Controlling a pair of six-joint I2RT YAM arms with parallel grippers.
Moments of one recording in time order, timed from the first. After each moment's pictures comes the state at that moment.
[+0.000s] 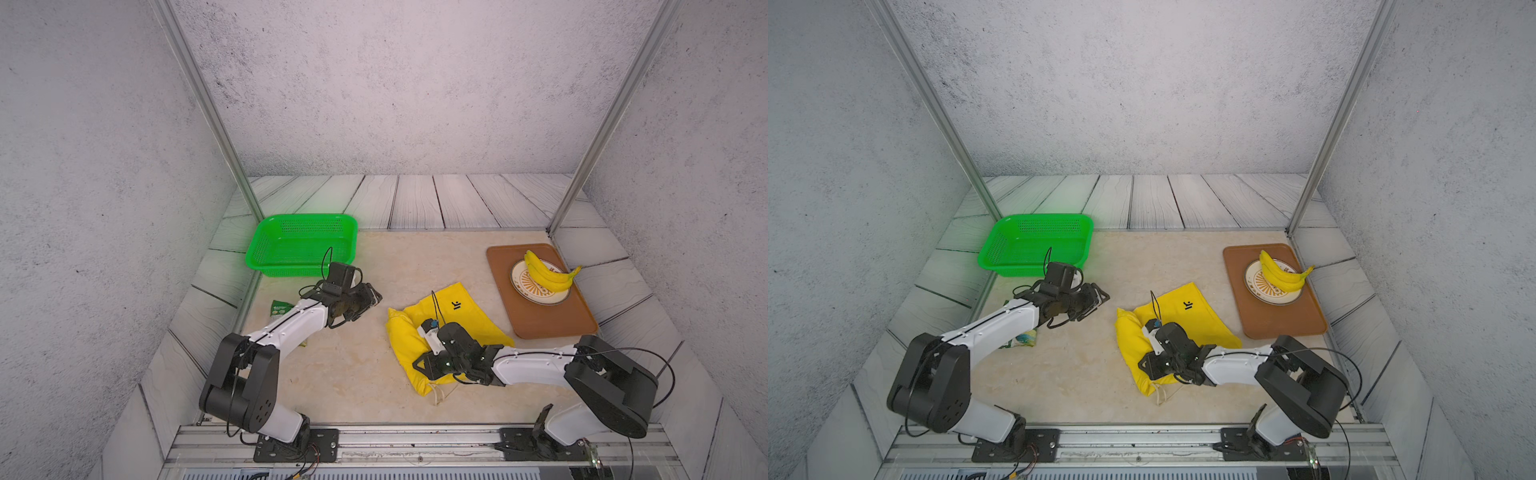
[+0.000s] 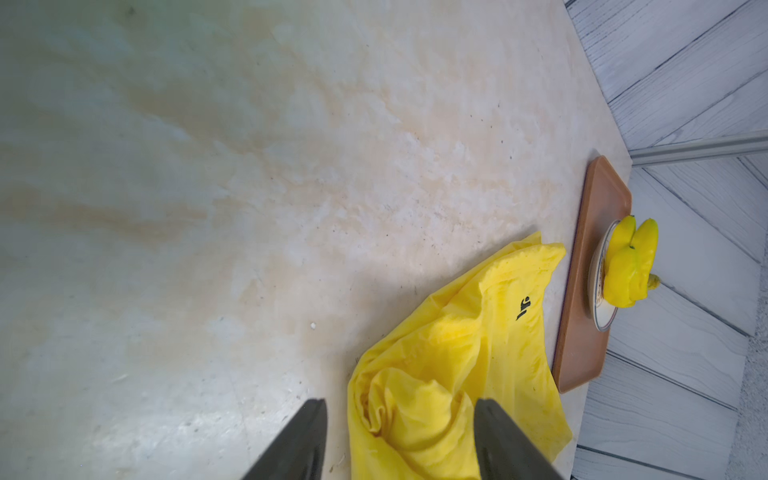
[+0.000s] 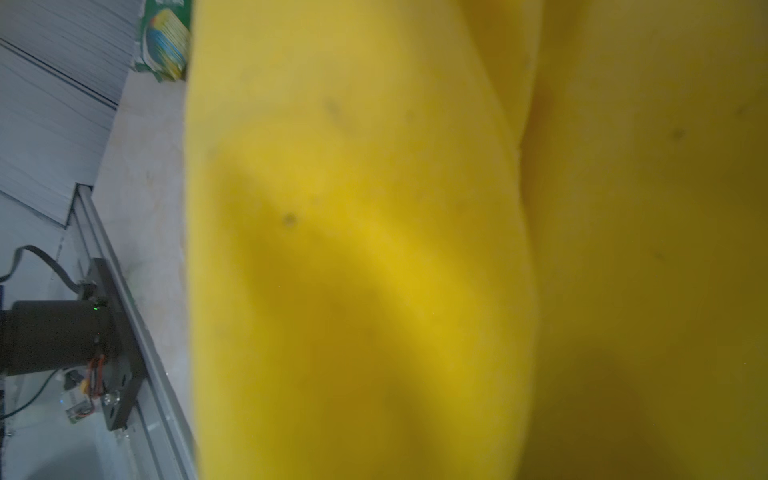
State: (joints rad) left arm -0.38 1.48 0.88 -0.24 0.32 -0.87; right arm 0.89 1.49 0.49 0.24 -0.30 0.60
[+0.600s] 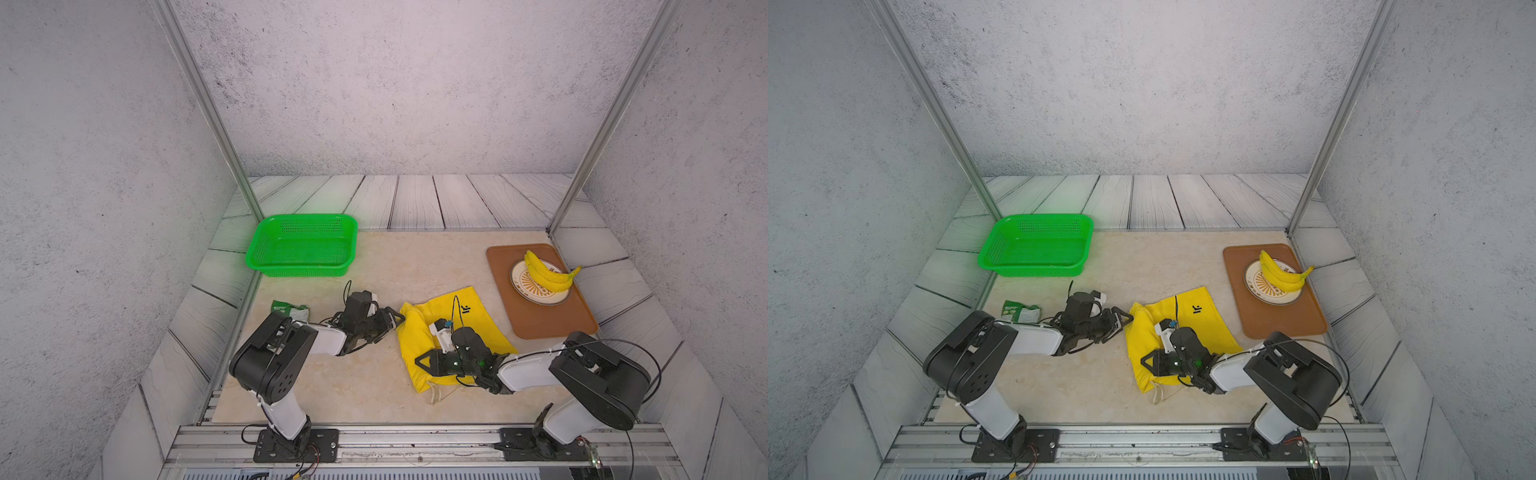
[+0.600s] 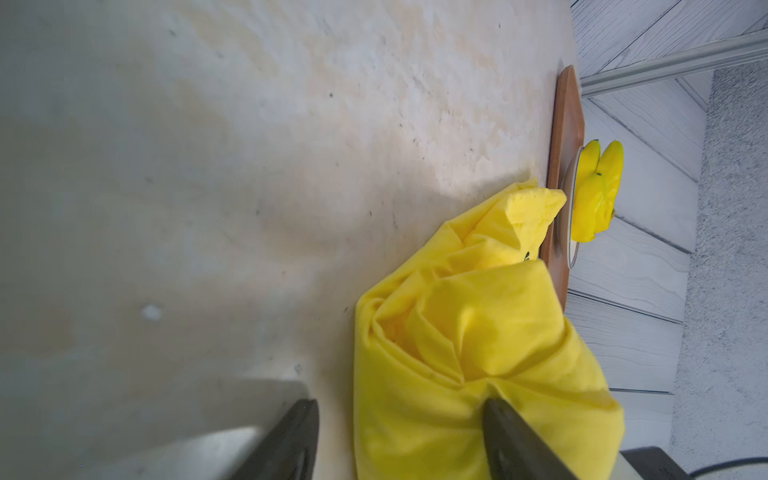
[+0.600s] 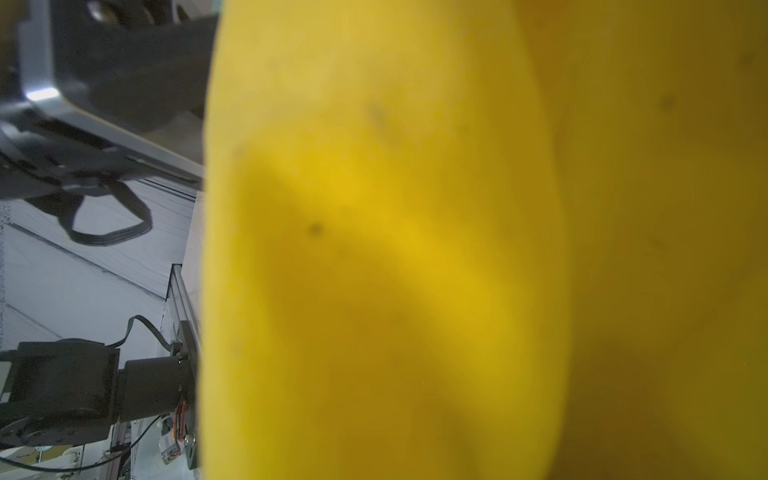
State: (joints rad) left arm -0.52 1.75 0.62 0.49 0.45 -1.04; right arm 0.82 1.56 0.37 0.56 -0.37 0.78
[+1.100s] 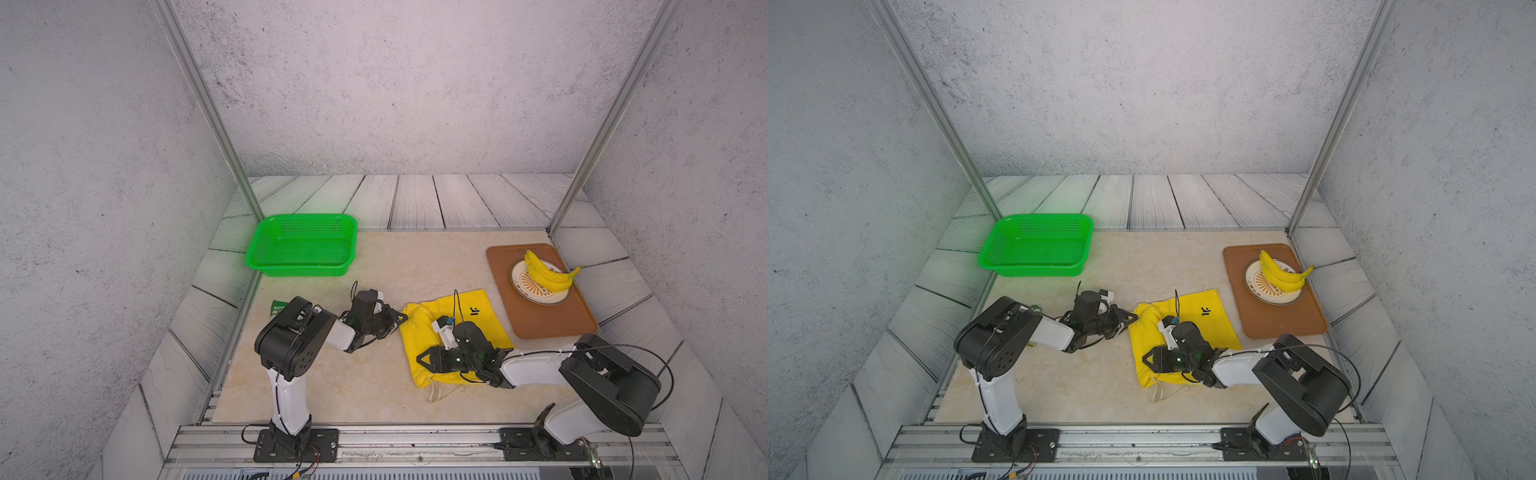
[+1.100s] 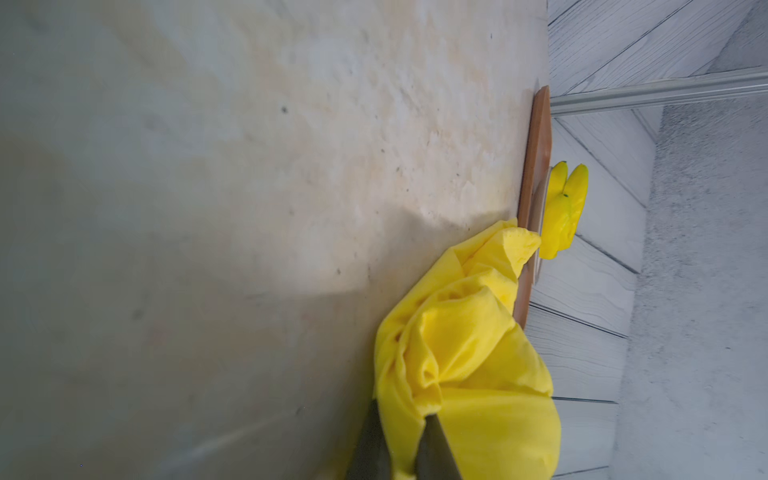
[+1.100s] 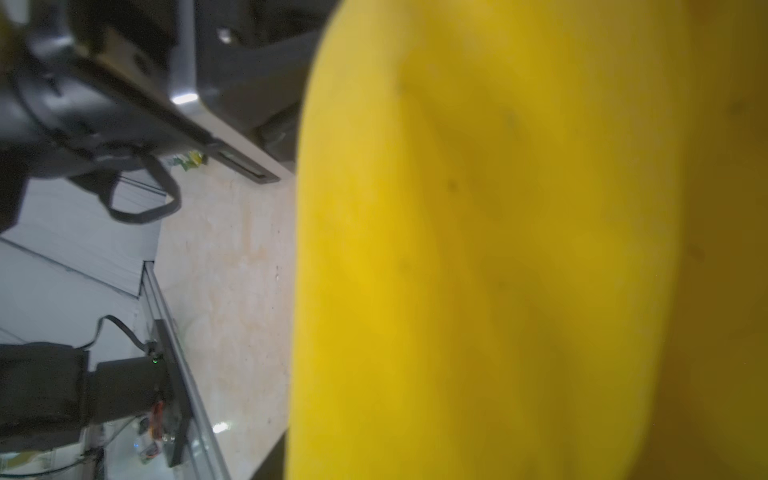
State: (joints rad) left arm -0.53 1.83 0.68 0.56 0.44 -1.13; right arm 0.79 1.48 0.45 0.27 -0.37 0.67
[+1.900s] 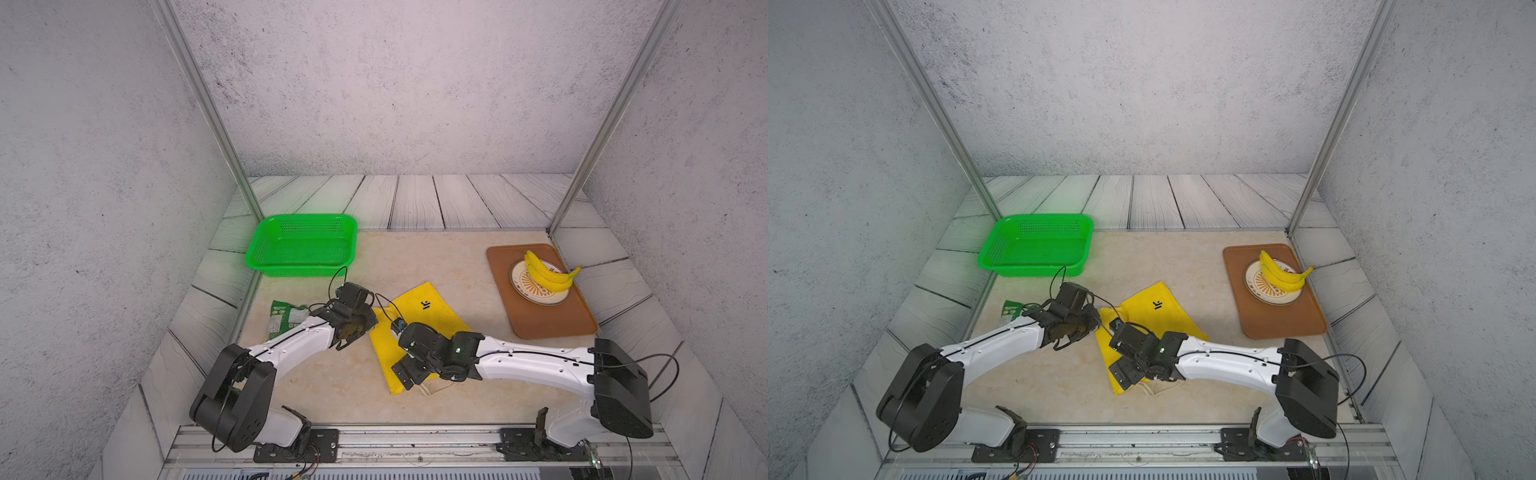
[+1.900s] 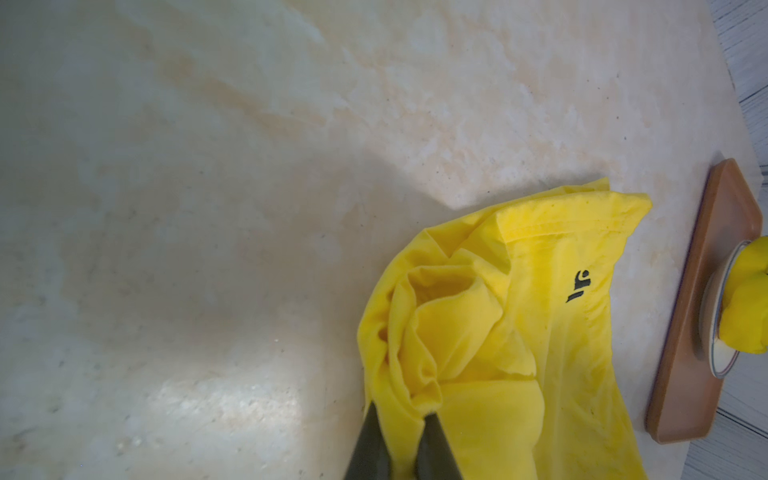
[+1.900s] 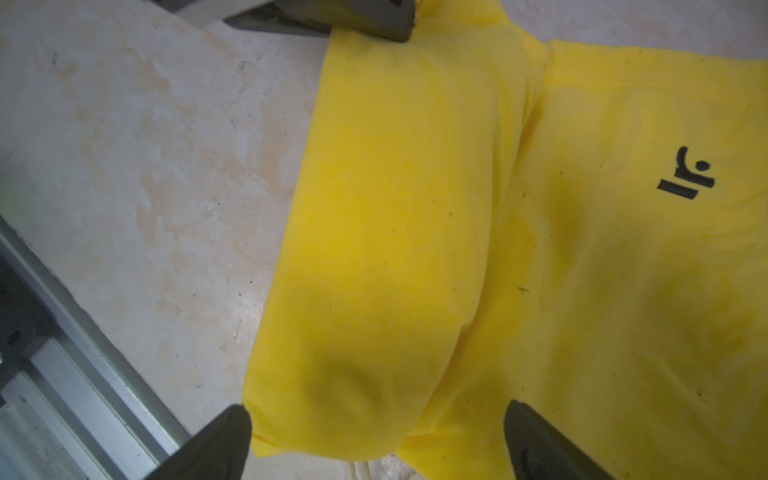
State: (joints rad) left arm -0.52 1.42 0.78 -0.33 0.04 -1.01; right arm 1.19 1.55 1.05 -0.56 0.18 0.36
